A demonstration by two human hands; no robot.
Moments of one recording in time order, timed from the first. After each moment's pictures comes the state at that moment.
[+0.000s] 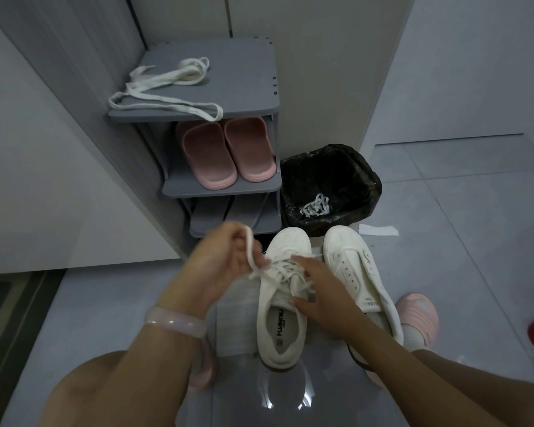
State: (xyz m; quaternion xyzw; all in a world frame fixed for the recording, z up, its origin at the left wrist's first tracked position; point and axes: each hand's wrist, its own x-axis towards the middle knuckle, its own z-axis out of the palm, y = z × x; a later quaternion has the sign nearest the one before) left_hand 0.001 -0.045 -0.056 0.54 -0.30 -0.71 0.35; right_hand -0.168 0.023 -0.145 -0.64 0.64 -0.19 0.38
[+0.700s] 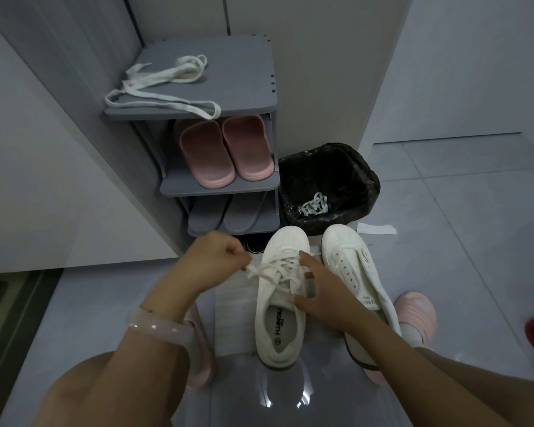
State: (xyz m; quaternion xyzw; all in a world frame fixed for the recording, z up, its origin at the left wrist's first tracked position) left_hand 0.023 -0.045 -0.056 0.62 -0.68 -0.40 0.06; right_hand -0.173 0.019 -0.148 -0.58 0.66 -0.18 0.45
